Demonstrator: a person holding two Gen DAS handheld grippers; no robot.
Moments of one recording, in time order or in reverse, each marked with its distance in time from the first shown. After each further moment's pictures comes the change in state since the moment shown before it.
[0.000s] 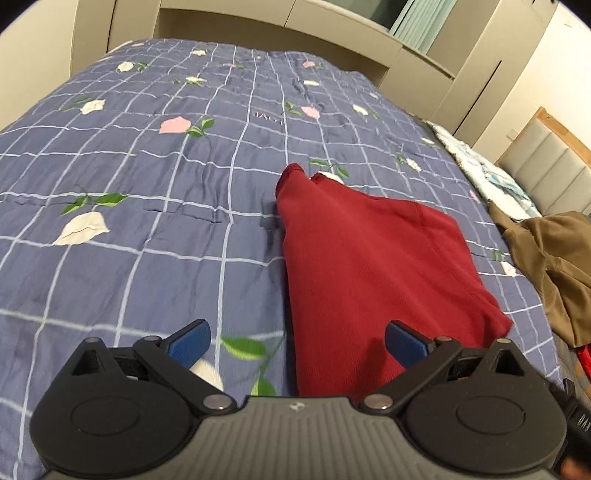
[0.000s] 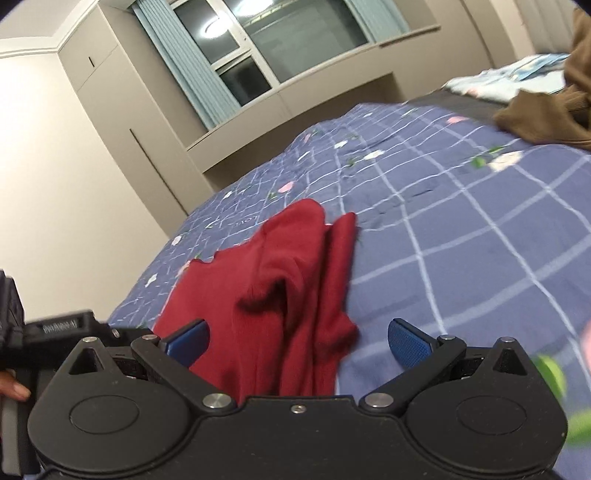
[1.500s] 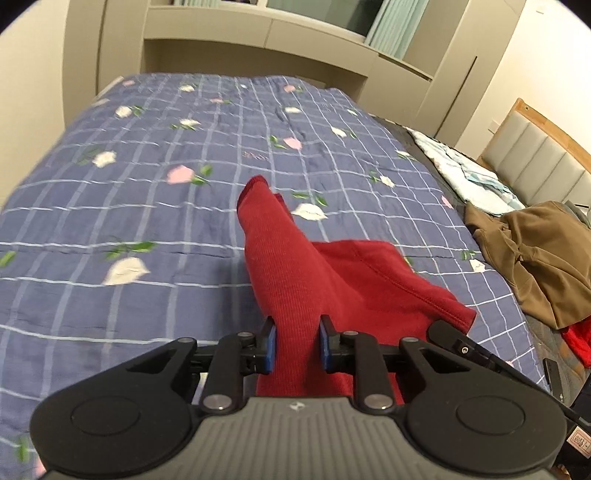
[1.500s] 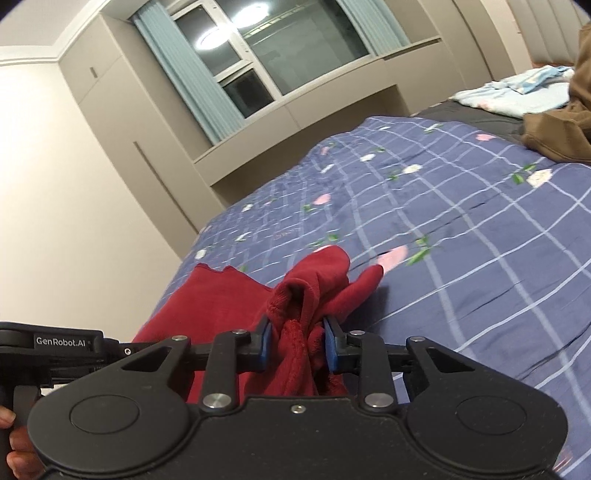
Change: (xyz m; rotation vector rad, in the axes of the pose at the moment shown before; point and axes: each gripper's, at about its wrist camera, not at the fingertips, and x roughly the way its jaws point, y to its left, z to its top) left arm -0.107 -0.010 0.009 0.091 -0.041 0.011; right arm -0.026 0.116 -0.009 0.021 -0.051 -0.018
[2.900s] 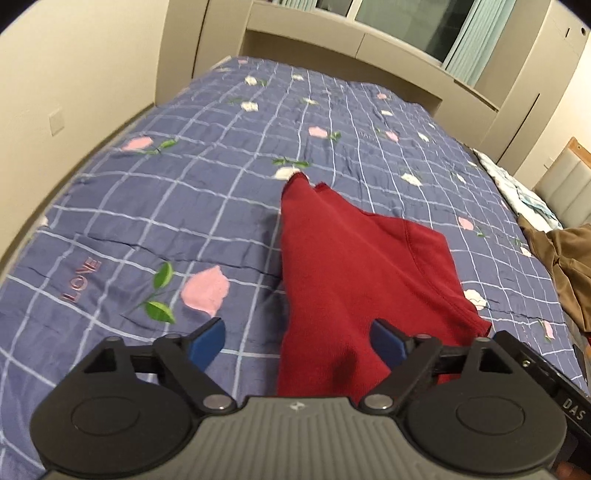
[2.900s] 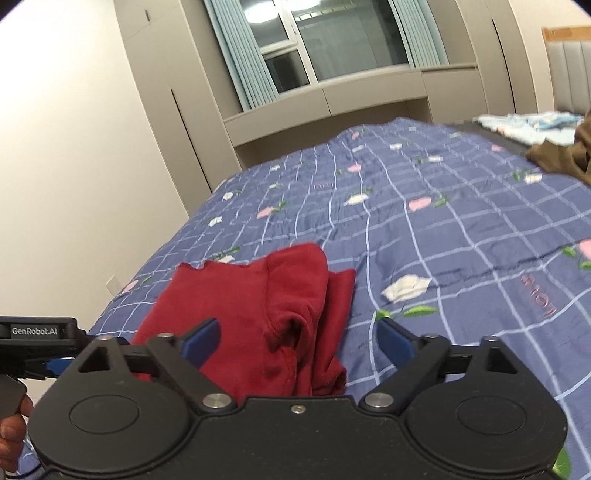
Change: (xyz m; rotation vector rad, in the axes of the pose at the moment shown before) left arm -0.109 0.102 -0.143 -0.178 -0.040 0.150; right arm -0.093 0.083 -0.115 -0.225 0.026 -0.061
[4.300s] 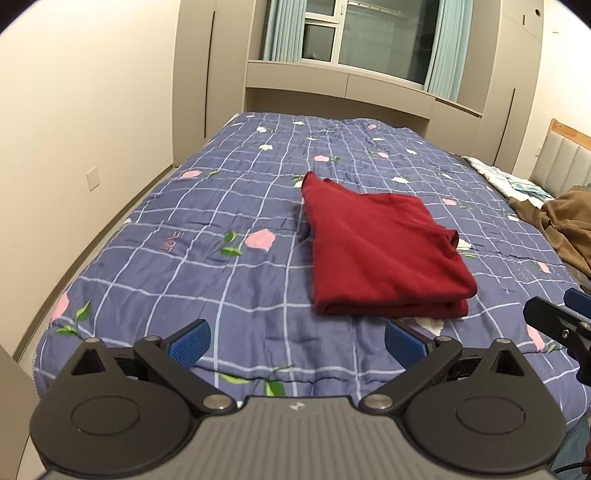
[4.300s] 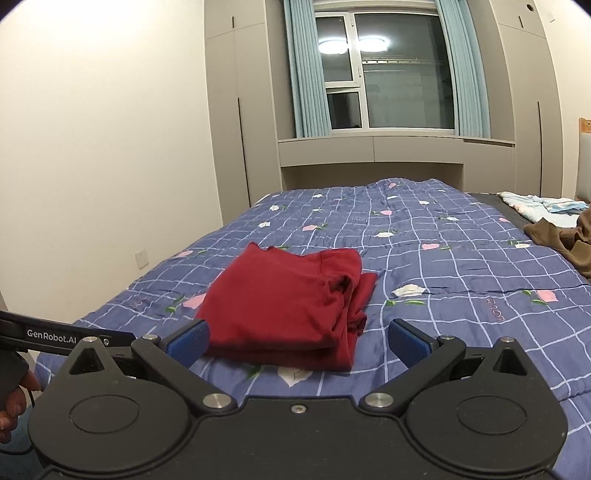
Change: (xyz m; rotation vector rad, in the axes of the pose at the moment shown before) left arm -0.117 0.009 -0.127 0.138 -0.180 0.087; right arm -0.140 0.049 -0.068 -0.250 -0.099 0.039
